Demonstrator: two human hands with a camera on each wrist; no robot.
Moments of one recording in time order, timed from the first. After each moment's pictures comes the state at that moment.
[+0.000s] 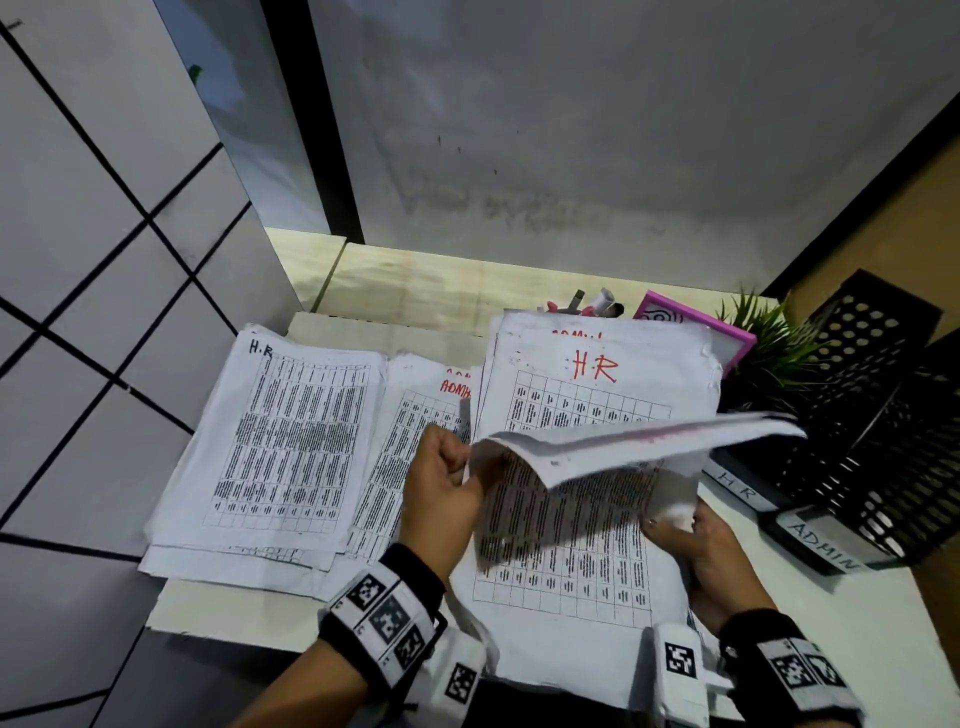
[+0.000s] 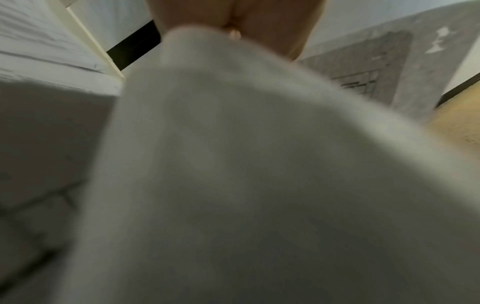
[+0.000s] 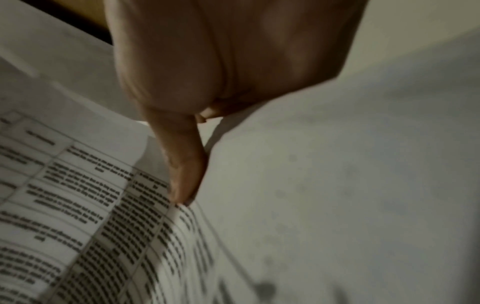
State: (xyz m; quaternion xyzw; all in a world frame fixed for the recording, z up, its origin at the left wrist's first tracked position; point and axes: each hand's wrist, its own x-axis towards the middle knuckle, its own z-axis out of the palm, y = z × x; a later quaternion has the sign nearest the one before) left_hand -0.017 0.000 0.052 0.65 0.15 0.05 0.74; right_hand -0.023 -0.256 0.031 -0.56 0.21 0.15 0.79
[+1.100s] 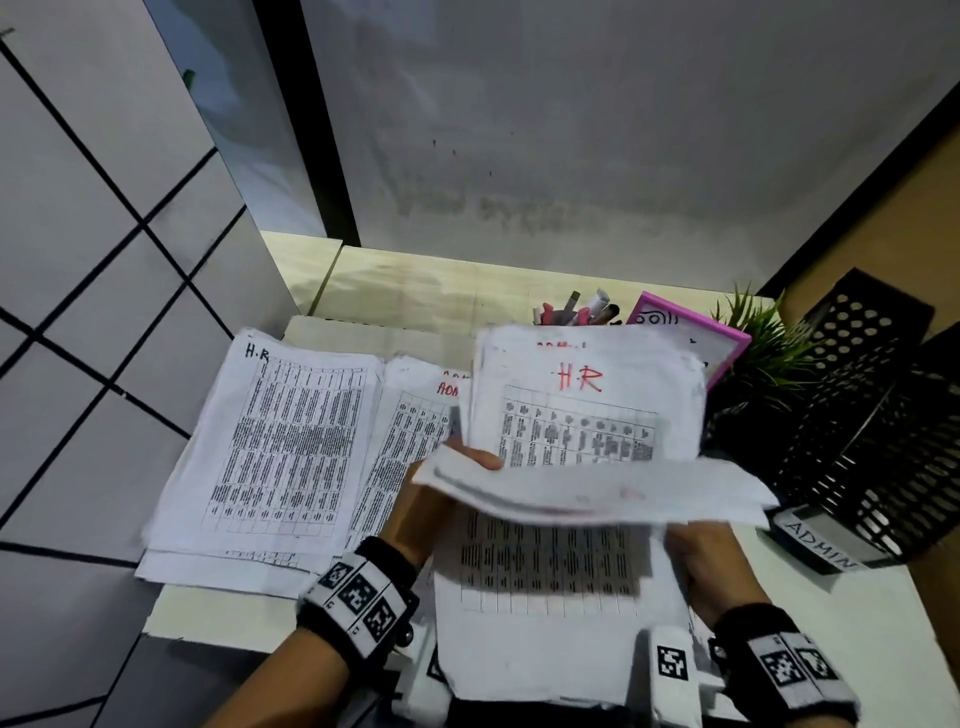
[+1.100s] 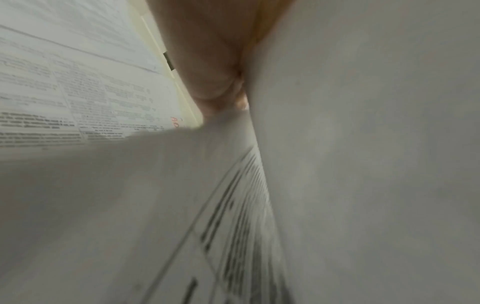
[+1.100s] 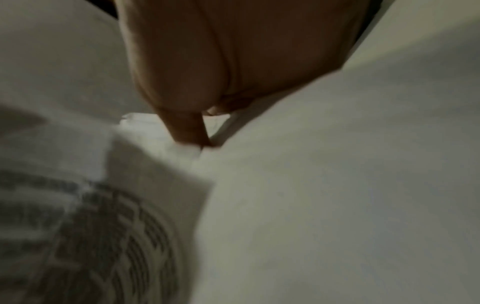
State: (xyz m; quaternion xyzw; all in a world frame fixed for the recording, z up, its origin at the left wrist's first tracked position) left_hand -0.004 0.021 0.052 0.63 0.17 -0.14 0.74; right_hand -0.022 -0.266 0.012 -0.63 0.27 0.12 0.72
